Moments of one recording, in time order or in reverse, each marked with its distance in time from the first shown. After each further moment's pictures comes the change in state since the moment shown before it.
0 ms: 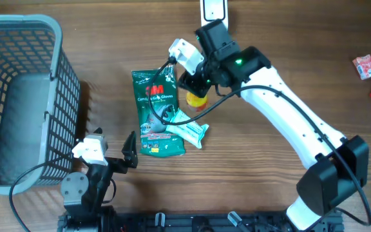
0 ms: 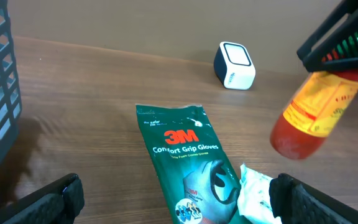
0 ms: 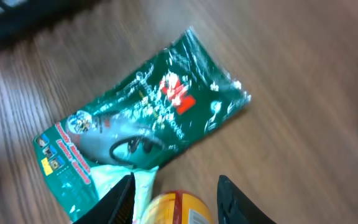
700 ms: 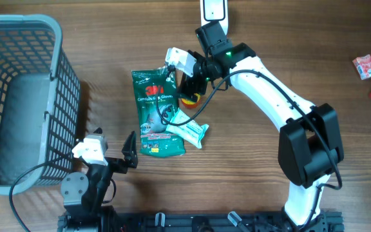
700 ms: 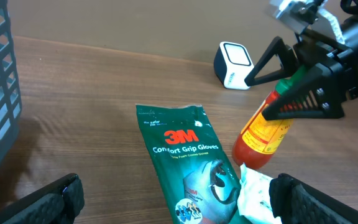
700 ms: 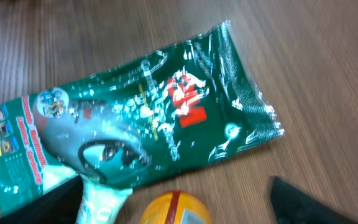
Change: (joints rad) left arm 0.000 0.000 0.000 0.000 0.000 0.000; right arm -0.051 0.207 0.000 0.103 -0.170 -0.264
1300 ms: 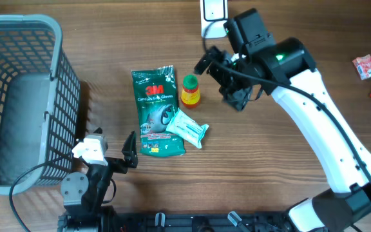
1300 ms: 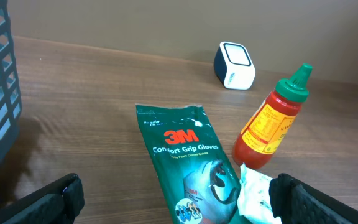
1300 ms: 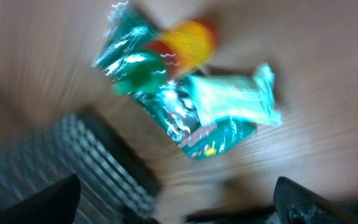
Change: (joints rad) left arm 0.000 0.000 0.000 0.000 0.000 0.000; right arm 0.000 -0.335 0.138 -0.578 0.240 2.054
